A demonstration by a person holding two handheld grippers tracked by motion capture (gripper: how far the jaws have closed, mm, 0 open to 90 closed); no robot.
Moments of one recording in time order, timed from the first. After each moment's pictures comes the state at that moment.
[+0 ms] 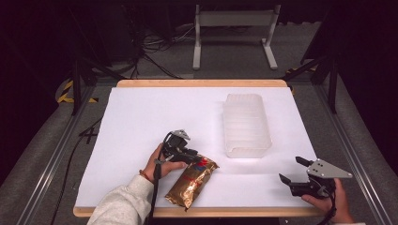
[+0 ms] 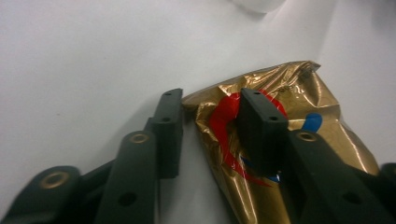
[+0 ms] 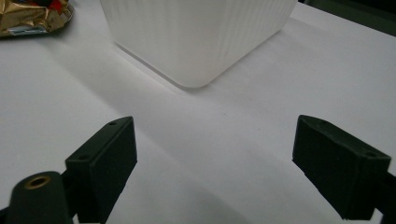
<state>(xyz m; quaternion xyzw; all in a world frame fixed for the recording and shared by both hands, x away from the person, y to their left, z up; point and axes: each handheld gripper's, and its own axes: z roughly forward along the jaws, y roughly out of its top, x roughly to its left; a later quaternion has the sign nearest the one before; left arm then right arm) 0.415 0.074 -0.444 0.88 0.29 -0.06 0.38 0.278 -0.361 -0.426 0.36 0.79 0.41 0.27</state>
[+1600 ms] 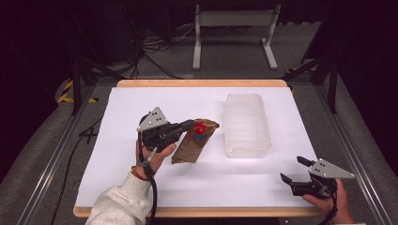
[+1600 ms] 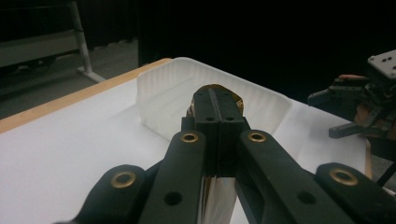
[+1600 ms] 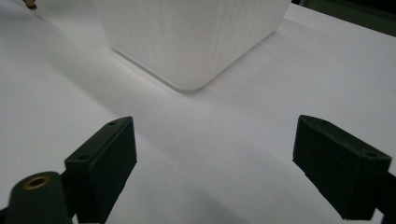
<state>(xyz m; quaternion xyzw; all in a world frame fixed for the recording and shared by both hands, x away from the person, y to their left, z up) 0.372 0.104 -0.326 0.75 0.25 0.13 0.59 0.278 -0.364 -0.425 0.36 0.79 0.42 0.28</state>
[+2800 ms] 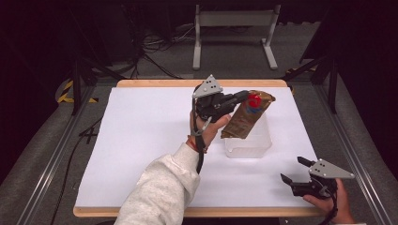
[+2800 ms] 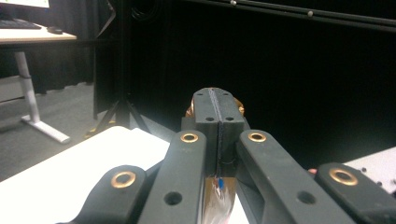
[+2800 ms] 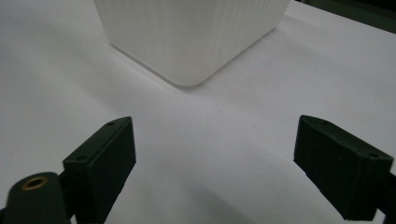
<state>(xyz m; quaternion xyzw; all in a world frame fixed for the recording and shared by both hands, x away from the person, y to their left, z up) 0.420 -0.026 -0.278 0.71 0.21 0.08 0.67 0.278 -0.366 -0.427 0.36 0.79 0.41 0.27</state>
